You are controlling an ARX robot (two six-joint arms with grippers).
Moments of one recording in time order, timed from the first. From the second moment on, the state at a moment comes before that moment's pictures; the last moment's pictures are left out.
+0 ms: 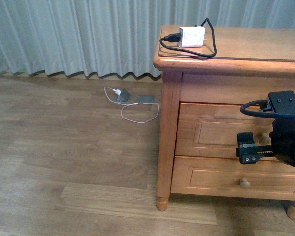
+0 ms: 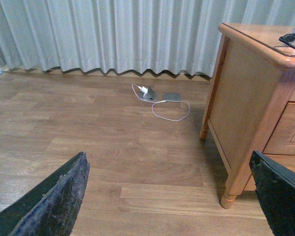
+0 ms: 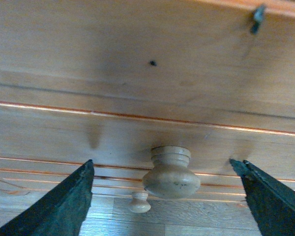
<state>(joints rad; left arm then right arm) 0.00 0.00 0.02 0.00 0.00 0.00 0.09 2.18 0.92 0.75 0.13 -0.08</state>
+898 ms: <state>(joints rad) 0.00 0.00 0.02 0.00 0.00 0.00 0.09 2.08 0.72 0.83 0.06 -0.07</state>
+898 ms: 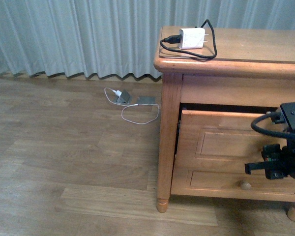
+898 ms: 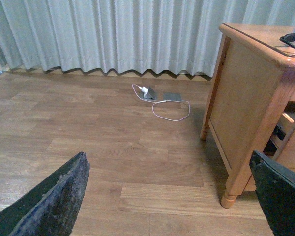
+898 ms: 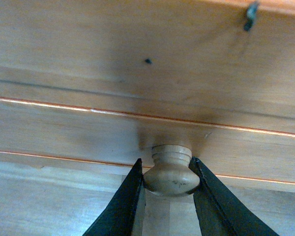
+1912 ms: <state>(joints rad) 0.00 0.00 0.02 0.00 0.00 0.00 -0.06 0.98 0.33 0.06 -0.35 0.00</state>
